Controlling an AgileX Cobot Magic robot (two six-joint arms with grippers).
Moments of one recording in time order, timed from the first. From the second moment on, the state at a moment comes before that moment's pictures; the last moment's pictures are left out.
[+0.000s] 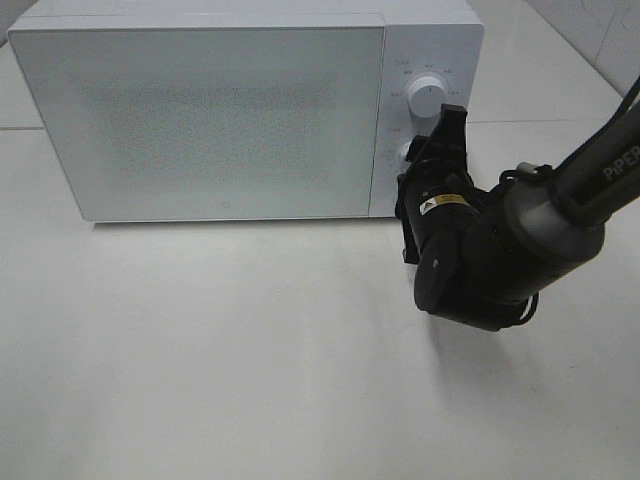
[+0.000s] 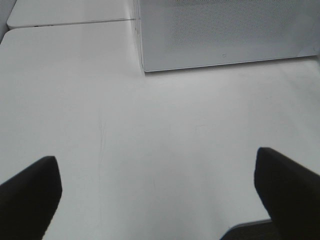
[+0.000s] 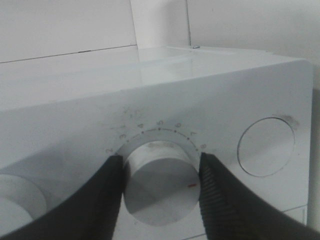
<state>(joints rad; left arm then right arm) 0.01 0.00 -0.52 -0.15 1.09 0.13 0.66 2.09 -0.81 0.88 -1.20 1.38</state>
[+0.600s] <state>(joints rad) 0.01 0.00 -0.52 -0.15 1.09 0.13 0.67 2.09 -0.83 0.94 -1.20 1.29</state>
